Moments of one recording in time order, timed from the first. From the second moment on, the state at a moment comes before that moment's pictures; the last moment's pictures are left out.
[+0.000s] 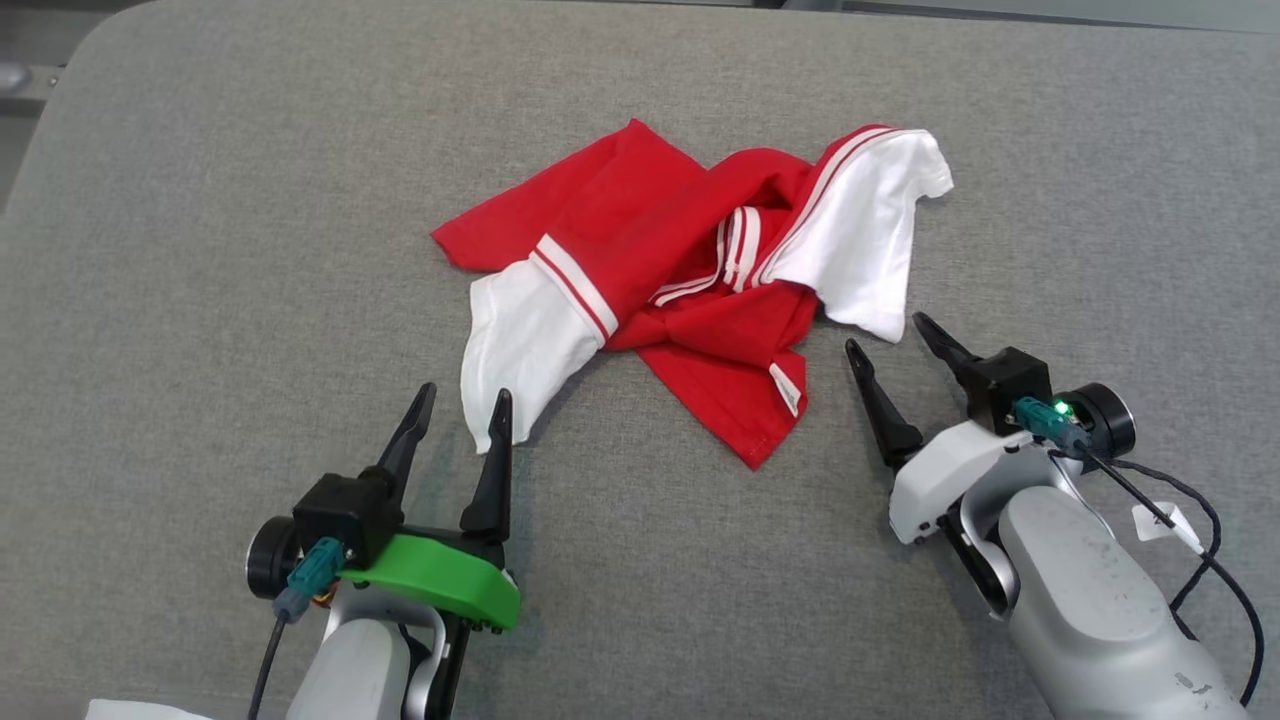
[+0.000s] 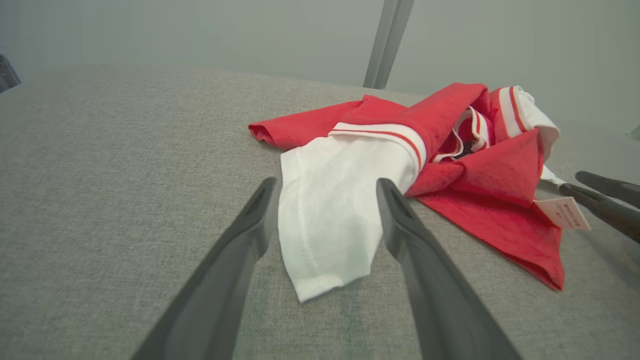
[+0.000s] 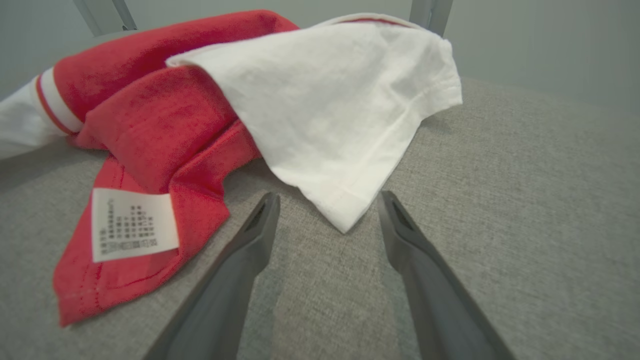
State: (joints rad) left arm -0.23 0.05 -0.26 0.33 -0.30 -0.08 -0.26; right arm -0.48 -0.15 0.28 0.64 0.14 0.13 -0.26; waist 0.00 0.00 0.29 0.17
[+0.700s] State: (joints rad) left arm -0.22 0.05 -0.26 0.34 -0.32 -0.06 -0.26; right arm -0.55 -0.24 0.14 0.55 0.13 0.13 -0.26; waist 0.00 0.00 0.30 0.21
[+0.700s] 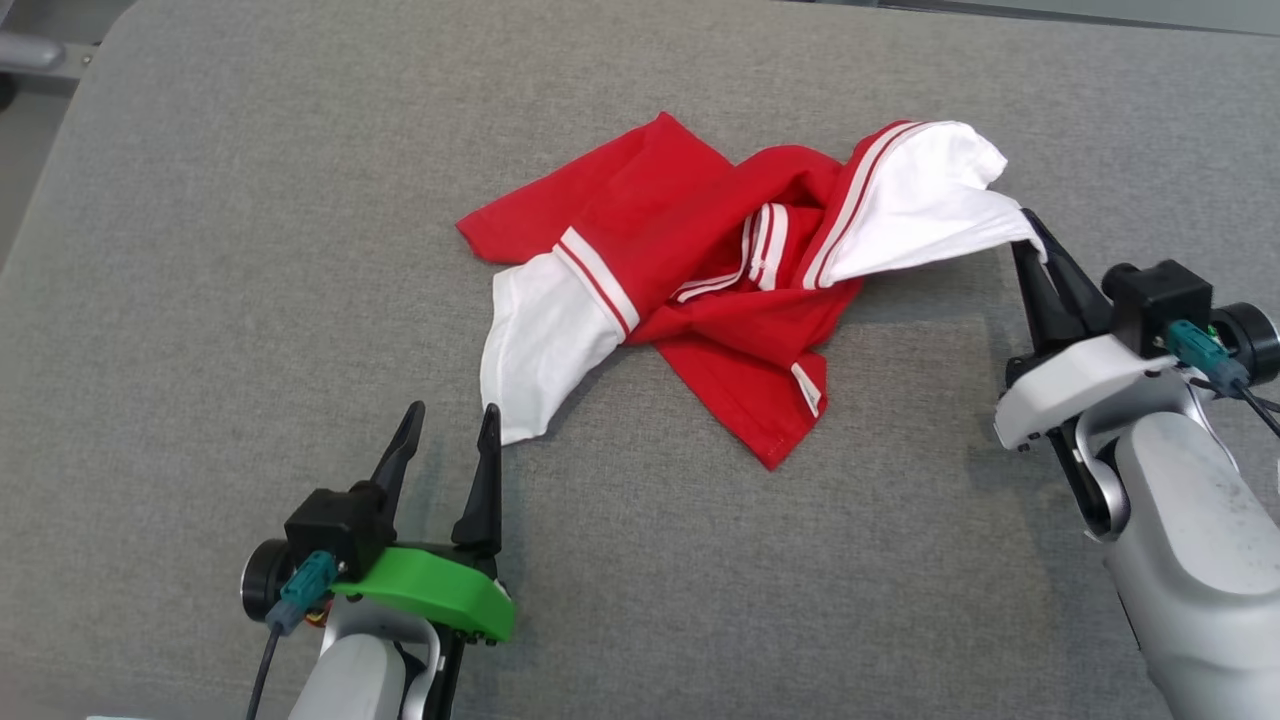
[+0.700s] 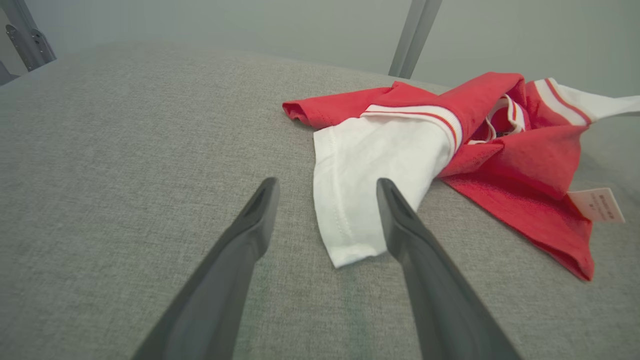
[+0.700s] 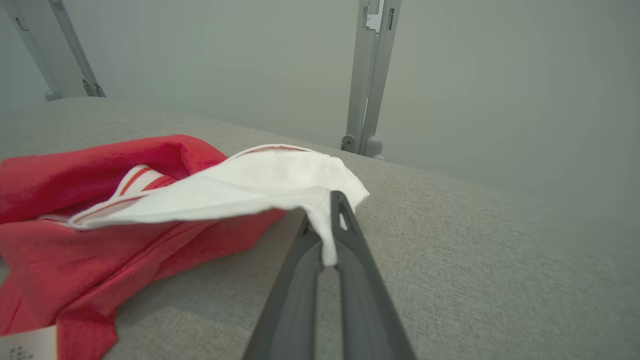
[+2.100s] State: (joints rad) left arm -0.14 0.05 -0.22 0.40 -0.30 -0.10 -0.26; right arm -0.30 -0.27 -0.01 0.41 0.14 0.13 -0.26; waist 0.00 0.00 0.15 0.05
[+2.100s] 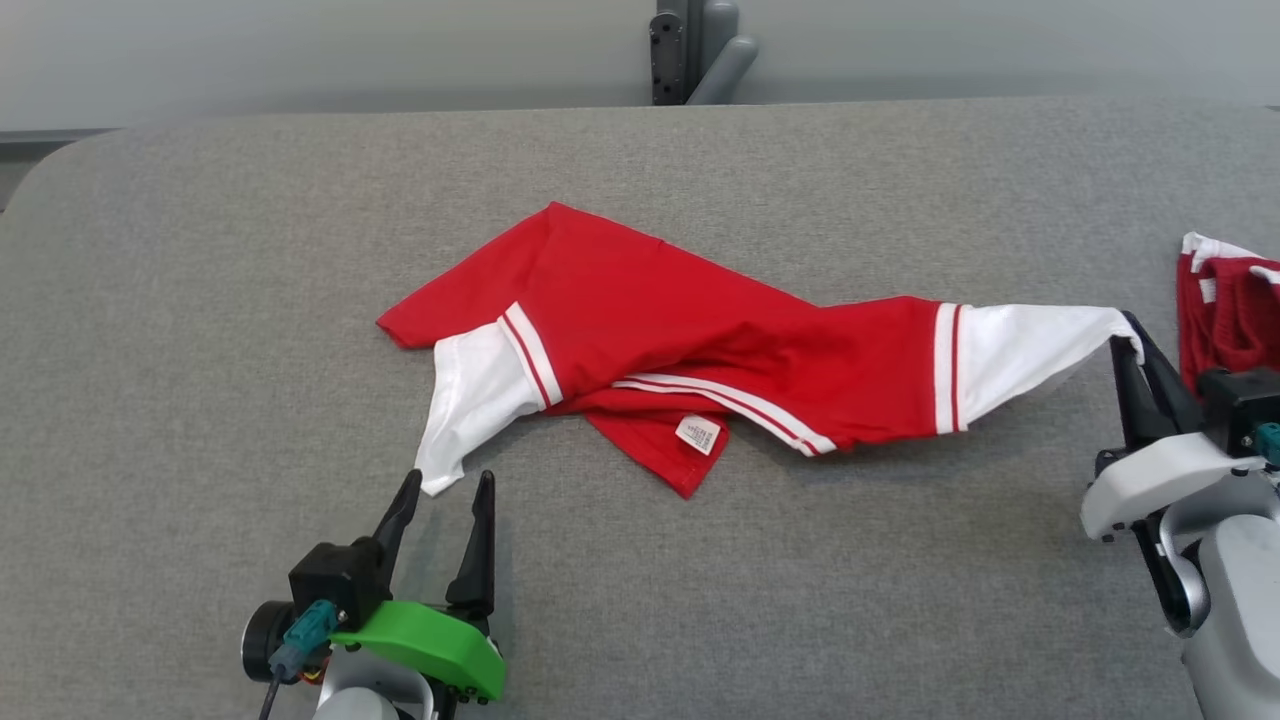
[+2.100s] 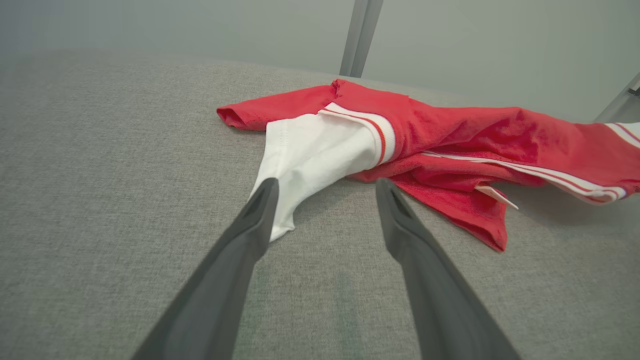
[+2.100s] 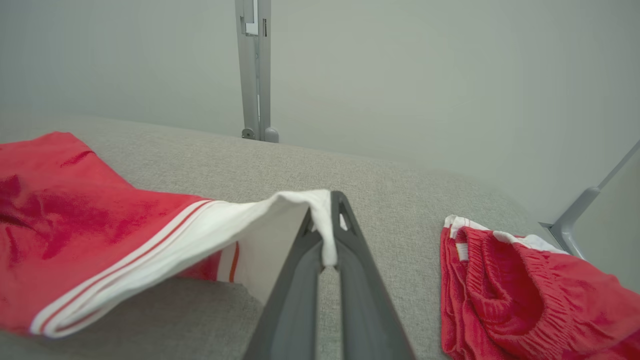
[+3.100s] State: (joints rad) left arm -0.12 0.05 -0.31 0.39 -0.34 -0.08 -0.26; right arm -0.45 -0.22 0.57 0.43 0.20 0.13 -0.26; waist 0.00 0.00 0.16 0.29
